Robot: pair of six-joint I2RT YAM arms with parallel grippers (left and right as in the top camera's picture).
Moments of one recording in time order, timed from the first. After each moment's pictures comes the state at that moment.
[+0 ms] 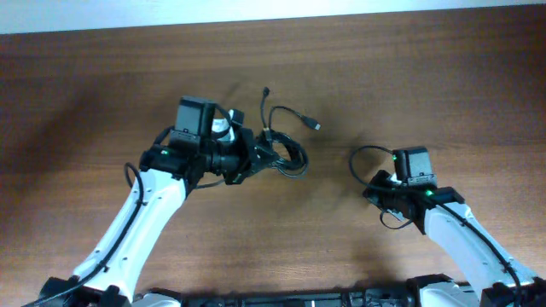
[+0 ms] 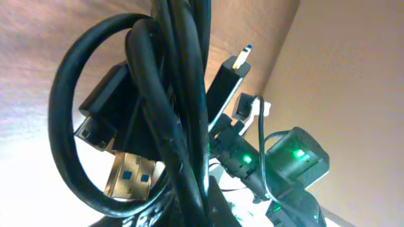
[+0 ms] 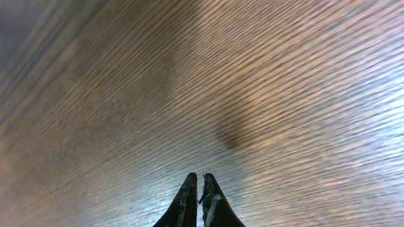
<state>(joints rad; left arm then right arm) -0.30 1.43 1.01 -0.54 0.82 -0.93 0.07 1.27 0.50 -0.40 -0.18 0.77</state>
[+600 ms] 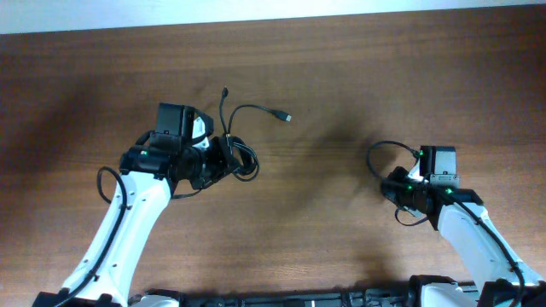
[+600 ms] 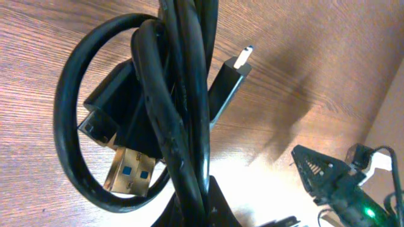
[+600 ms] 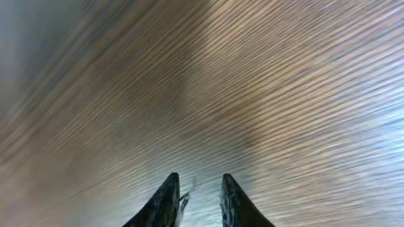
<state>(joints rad) -0.19 1.40 1.02 -0.77 0.47 -0.64 -0.10 1.27 0.50 -0.39 -0.28 0.61</state>
